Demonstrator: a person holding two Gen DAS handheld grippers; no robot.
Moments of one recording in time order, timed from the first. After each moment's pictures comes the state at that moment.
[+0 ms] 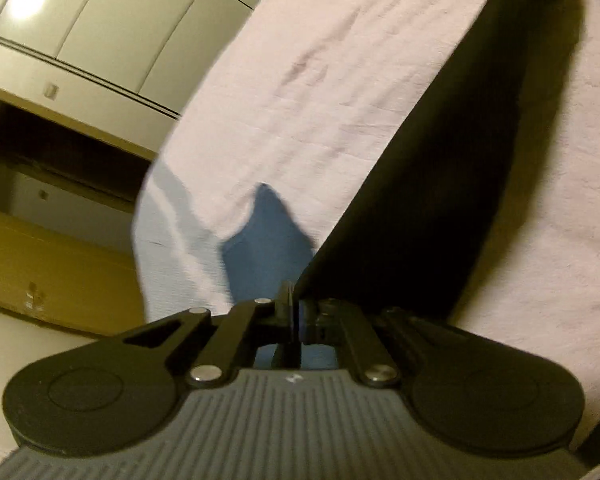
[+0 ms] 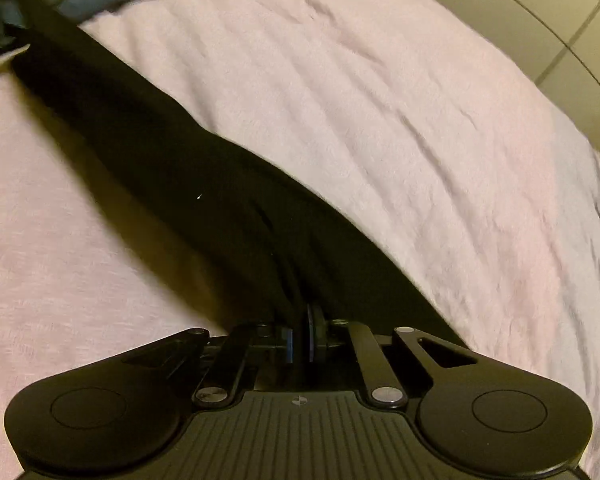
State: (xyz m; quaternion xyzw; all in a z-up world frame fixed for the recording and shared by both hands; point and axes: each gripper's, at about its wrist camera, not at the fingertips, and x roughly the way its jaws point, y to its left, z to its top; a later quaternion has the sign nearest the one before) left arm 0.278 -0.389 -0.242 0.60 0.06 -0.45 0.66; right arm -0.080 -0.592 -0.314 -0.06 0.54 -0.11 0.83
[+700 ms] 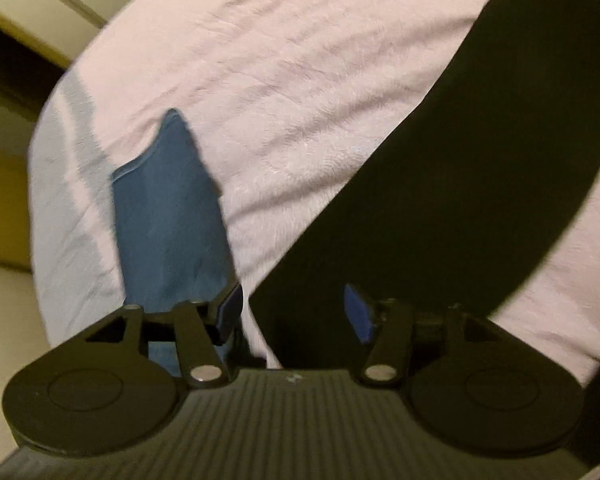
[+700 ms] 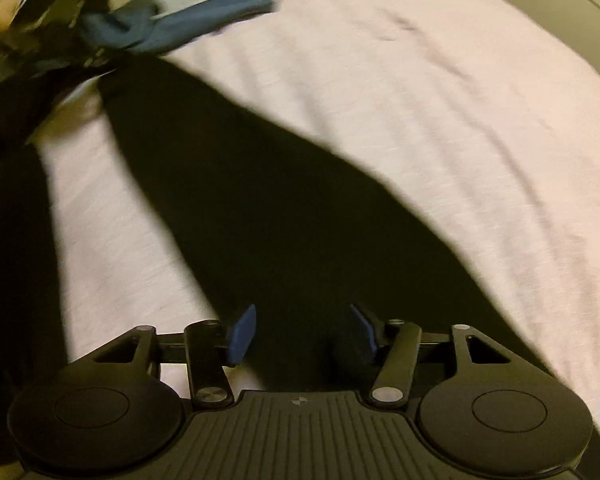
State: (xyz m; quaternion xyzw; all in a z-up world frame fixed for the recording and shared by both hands) left arm 0.326 -0.450 -0.289 0.56 0.26 -0.50 0.60; right arm -0.086 -0.608 -0.293 0.01 0.55 0.00 0.83
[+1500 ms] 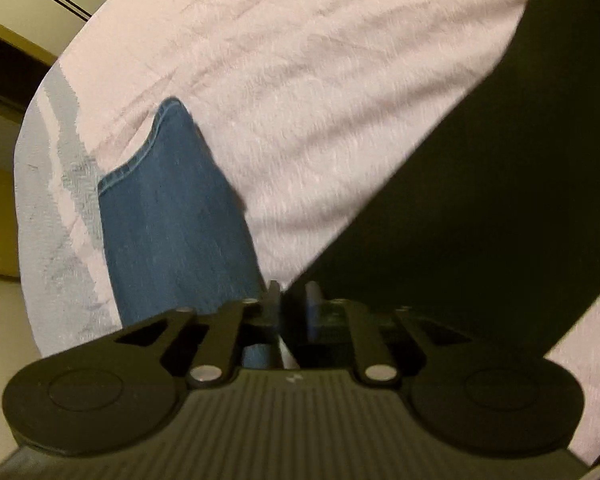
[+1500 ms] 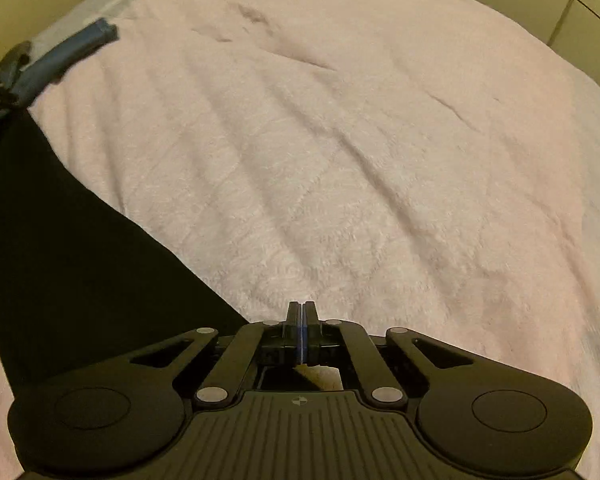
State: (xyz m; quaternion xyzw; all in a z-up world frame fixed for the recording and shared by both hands) left arm 0.371 -0.479 -0.312 0.58 0.26 -0.49 0.60; right arm -0.022 -0.754 -0.323 0.04 0.55 -0.10 0.83
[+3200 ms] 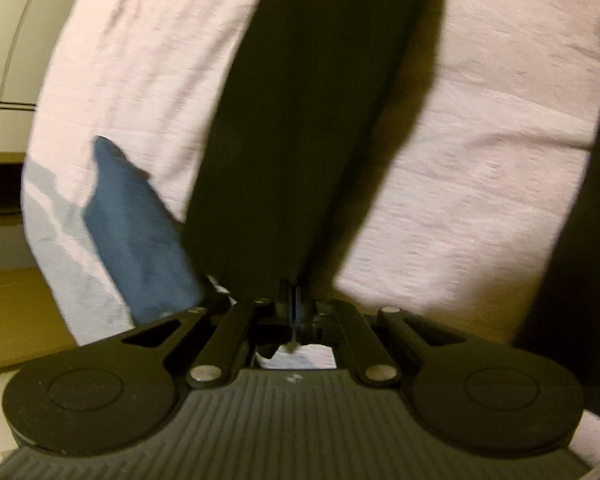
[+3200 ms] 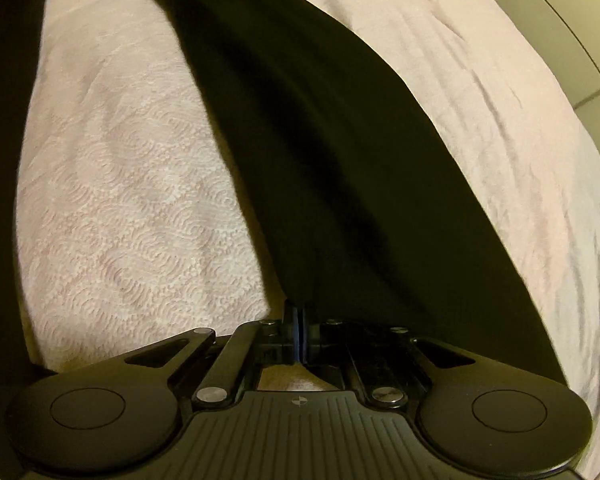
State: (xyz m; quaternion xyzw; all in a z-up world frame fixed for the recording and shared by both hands) left arm 0.252 -0.371 -0.325 0.72 0.15 -0.48 0.47; right arm -0.183 -0.520 -0.347 -0.13 0.60 -0.07 0.79
